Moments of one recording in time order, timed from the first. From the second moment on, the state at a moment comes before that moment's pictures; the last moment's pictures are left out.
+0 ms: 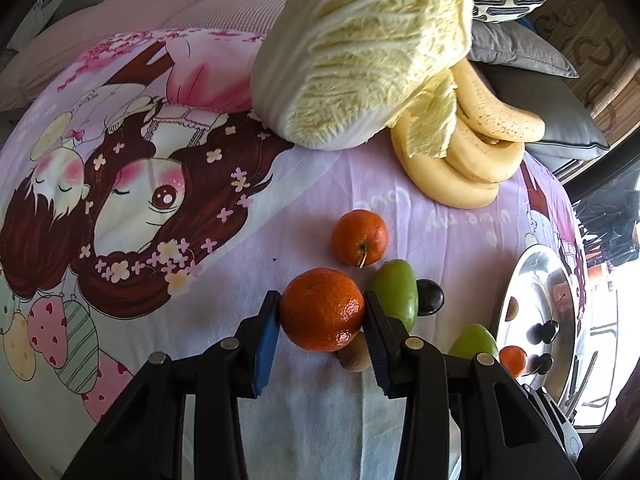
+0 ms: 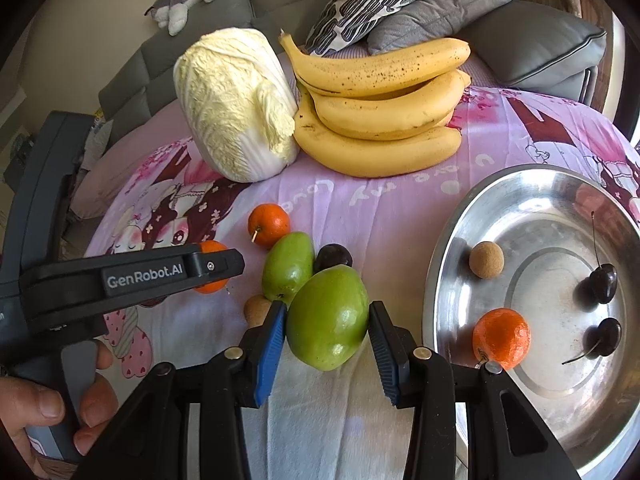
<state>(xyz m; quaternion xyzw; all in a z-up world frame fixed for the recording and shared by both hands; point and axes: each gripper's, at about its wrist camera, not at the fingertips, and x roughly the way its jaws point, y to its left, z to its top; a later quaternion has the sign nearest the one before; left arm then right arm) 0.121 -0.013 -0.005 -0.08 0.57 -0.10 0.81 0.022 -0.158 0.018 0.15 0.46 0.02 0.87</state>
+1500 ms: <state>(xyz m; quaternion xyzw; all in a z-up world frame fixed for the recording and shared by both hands) 0.088 -0.095 0.036 -0.02 0.52 -0.16 0.83 -0.007 -0.263 0.042 0.22 0.42 -0.07 0.88</state>
